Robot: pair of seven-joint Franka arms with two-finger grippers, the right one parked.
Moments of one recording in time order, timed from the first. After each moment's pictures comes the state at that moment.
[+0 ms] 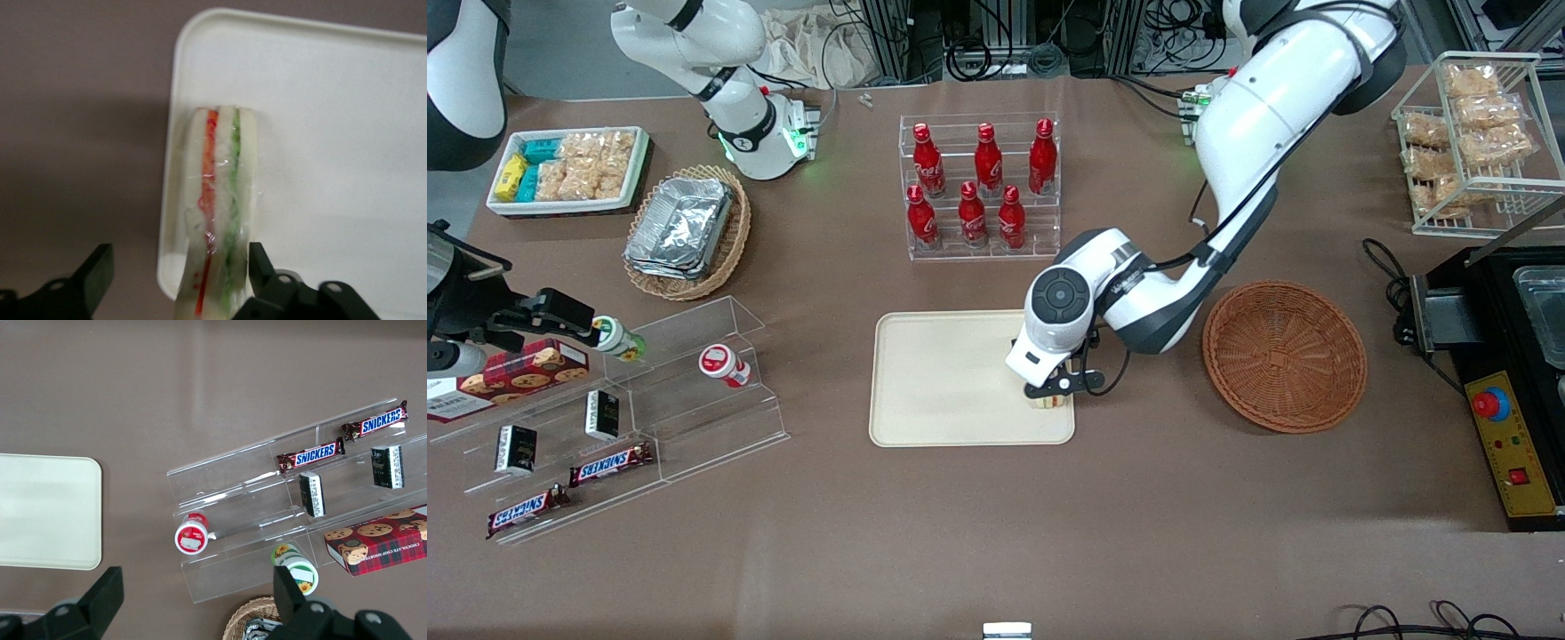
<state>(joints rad) -0.23 0.74 -0.57 -1.48 0.38 1.98 -1.02</state>
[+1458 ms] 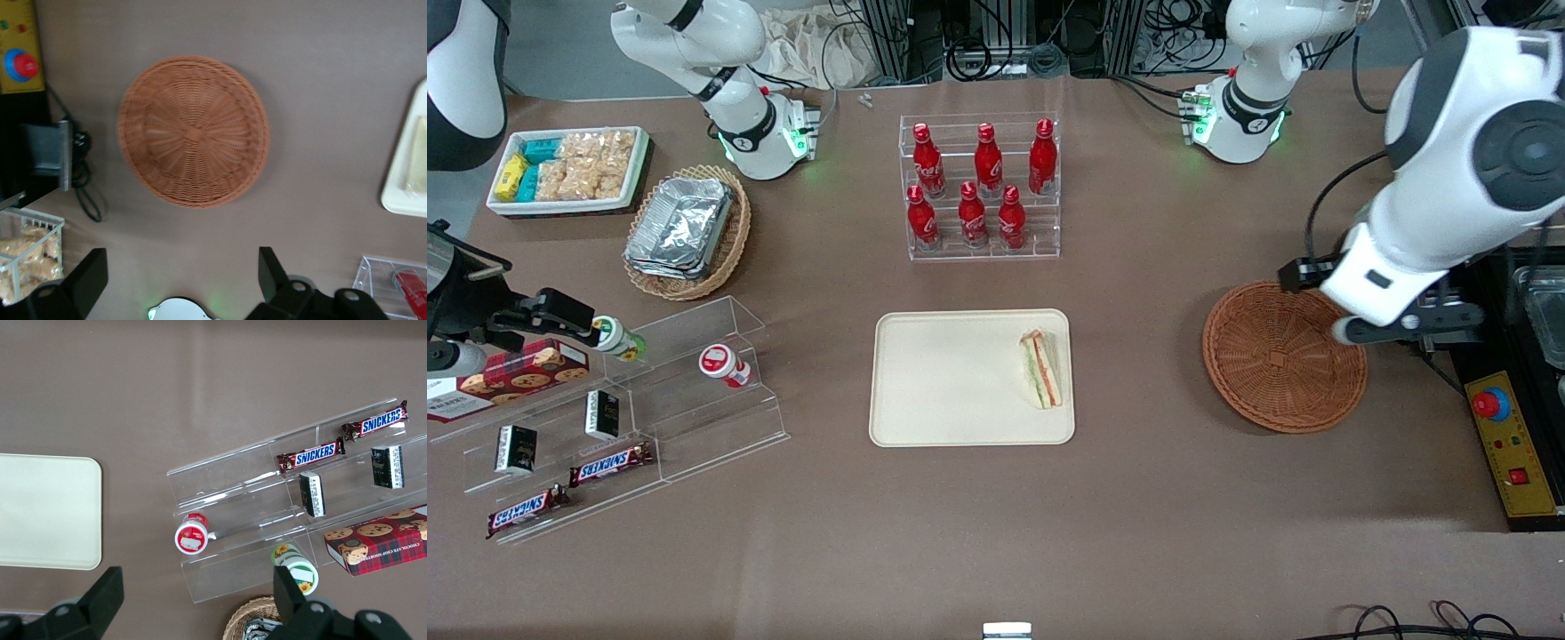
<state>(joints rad) 0.29 0.19 -0.56 -1.47 0.20 1.42 -0.39</state>
